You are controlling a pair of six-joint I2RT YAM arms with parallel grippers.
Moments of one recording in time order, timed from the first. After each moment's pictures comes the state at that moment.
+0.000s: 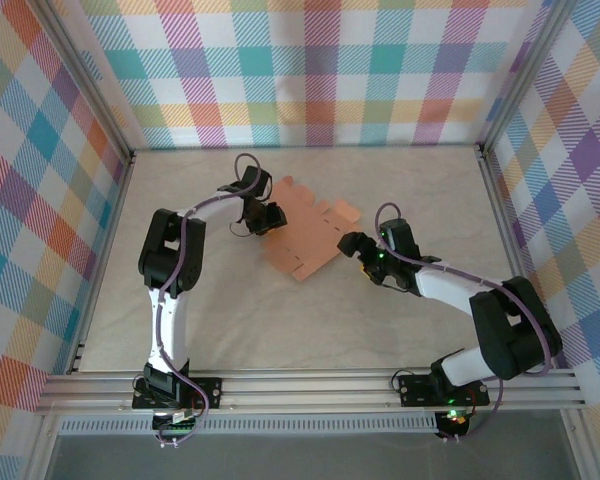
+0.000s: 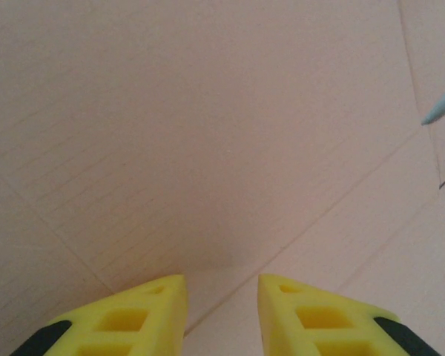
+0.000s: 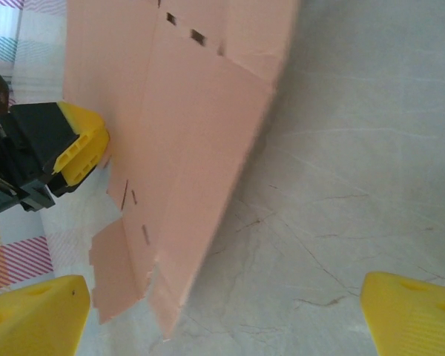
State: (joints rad) left arm -0.35 2.14 1.54 -0.51 0.25 -0.64; right arm 0.43 1.45 0.63 0.08 -0.32 1.04
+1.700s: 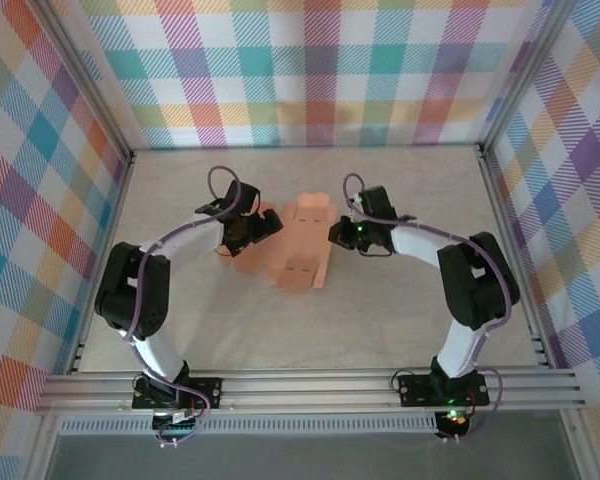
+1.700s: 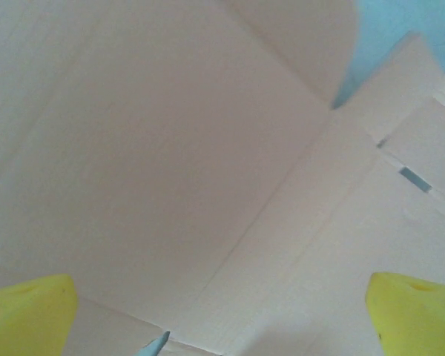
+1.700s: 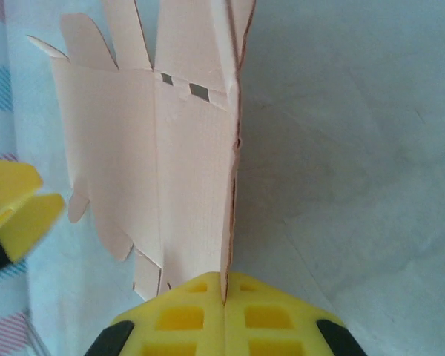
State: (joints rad) left arm -0.40 1.73 1.18 -0.48 0.05 -0.83; right arm 0.42 1.80 1.10 -0.20 -0.50 0.63
